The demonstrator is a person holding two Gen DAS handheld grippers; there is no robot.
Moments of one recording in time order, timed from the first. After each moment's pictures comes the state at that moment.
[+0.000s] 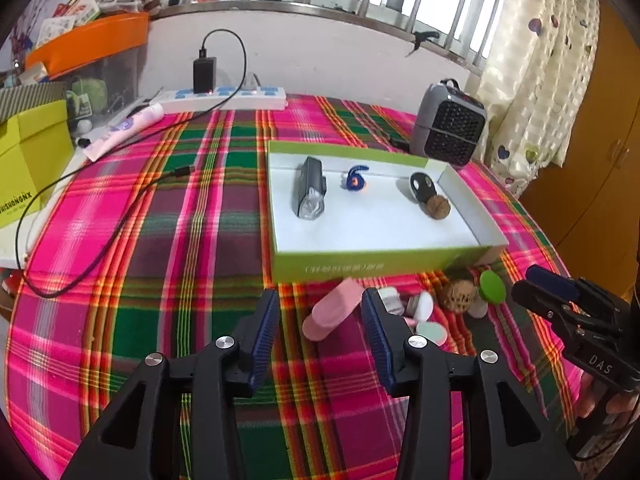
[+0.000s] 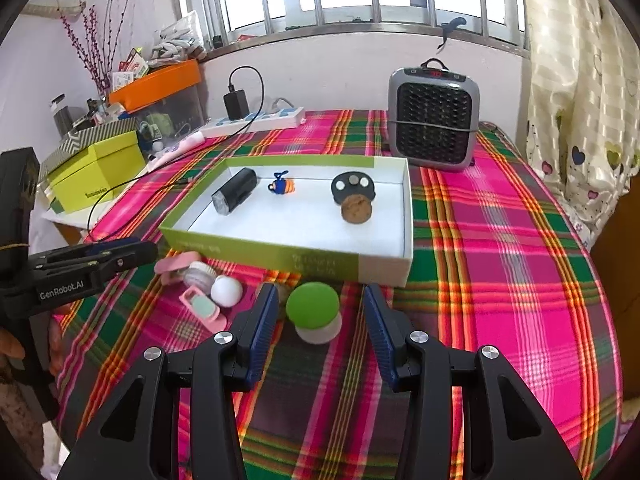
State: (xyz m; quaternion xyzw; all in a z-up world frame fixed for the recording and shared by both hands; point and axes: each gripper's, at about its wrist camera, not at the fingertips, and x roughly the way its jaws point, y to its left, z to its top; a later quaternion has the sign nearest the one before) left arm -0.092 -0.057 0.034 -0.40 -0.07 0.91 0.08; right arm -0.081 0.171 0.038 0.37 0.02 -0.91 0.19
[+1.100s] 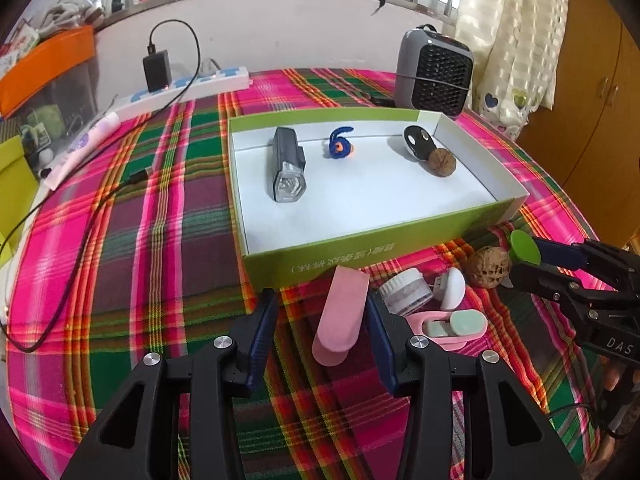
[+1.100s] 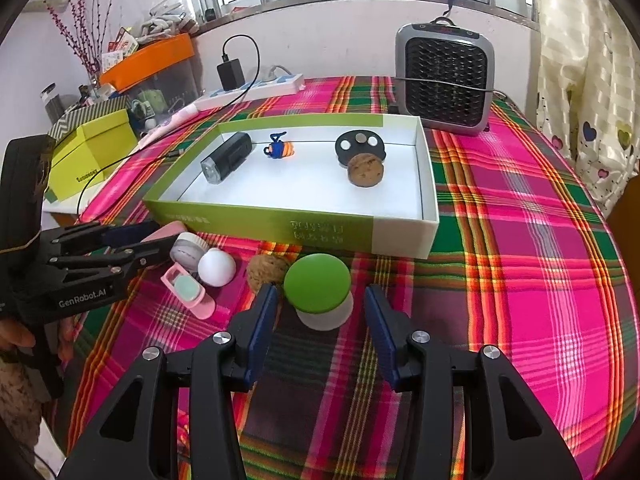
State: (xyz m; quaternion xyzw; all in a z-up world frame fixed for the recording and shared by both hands) left arm -0.123 -0.043 0.009 -0.43 0.01 0.90 0.12; right arm -0.099 0.162 0.012 0.41 0.01 -0.89 0.18
